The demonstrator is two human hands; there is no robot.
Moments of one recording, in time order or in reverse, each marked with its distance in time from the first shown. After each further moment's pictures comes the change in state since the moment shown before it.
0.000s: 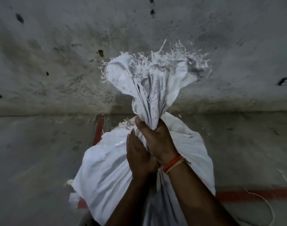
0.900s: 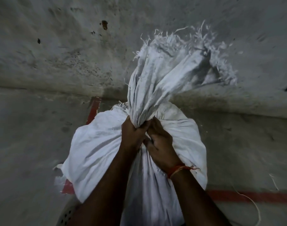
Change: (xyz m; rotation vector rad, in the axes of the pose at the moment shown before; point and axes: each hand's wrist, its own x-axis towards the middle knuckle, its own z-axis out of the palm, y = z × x) left_hand 0.060 -0.077 0.027 -0.507 -0.133 -0.285; right_hand 0.014 0.107 -0.038 -0.900 -0.250 -0.320
